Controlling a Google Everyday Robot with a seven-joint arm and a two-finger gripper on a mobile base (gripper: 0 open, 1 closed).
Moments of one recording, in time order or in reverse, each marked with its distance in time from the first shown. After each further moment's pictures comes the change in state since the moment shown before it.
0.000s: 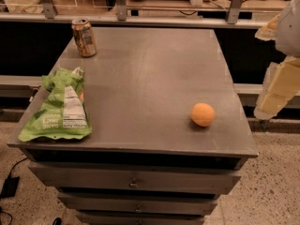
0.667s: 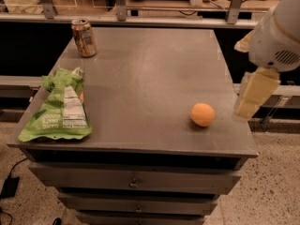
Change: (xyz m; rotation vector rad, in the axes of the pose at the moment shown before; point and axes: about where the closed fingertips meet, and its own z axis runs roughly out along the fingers) arm -0.018 -0.005 0.044 -0.043 -0.031 -0.013
